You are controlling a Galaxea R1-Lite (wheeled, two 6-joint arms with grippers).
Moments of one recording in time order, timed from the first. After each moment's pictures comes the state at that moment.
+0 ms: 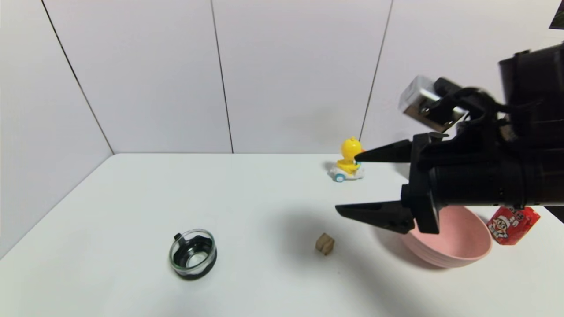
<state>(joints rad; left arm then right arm) 0.00 0.00 0.00 0.00 -0.01 0.00 0.60 1.47 -1.09 0.10 0.37 -0.34</state>
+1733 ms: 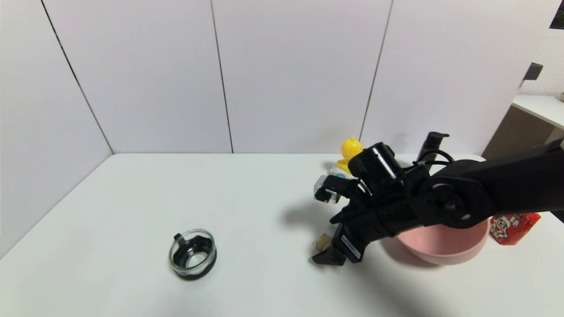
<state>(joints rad) 0.00 0.00 0.00 0.00 -0.01 0.00 0.57 1.92 -1.14 0.14 0.27 -0.39</state>
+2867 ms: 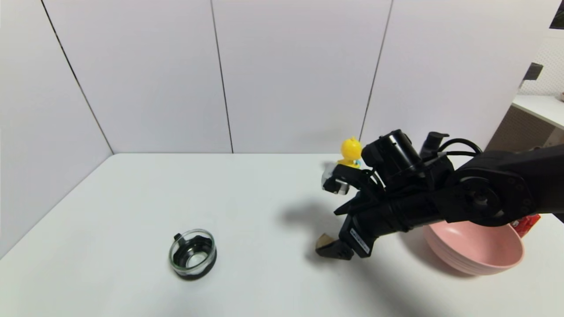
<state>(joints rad) 0.00 0.00 0.00 0.00 -0.01 0.00 0.57 1.84 -1.12 0.16 0.27 -0.39</state>
